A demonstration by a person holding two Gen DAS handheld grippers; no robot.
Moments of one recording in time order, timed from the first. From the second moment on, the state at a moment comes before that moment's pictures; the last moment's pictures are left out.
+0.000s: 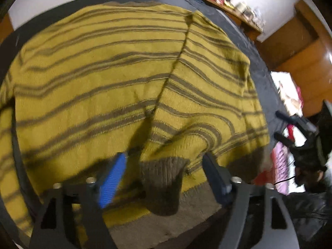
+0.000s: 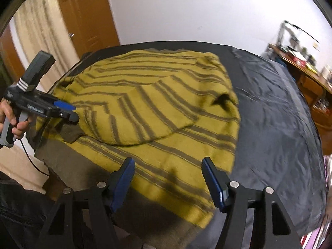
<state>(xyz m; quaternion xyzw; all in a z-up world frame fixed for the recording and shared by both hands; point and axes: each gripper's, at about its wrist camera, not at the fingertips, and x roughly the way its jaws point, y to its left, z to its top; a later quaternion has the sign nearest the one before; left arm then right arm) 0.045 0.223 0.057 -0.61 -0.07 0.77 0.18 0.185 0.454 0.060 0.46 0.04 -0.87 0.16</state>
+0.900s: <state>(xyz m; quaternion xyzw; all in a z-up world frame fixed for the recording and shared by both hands) 0.054 0.209 0.045 -0.61 -0.28 0.69 0.26 0.103 0.382 0.017 0.51 0.08 -0.82 0.26</state>
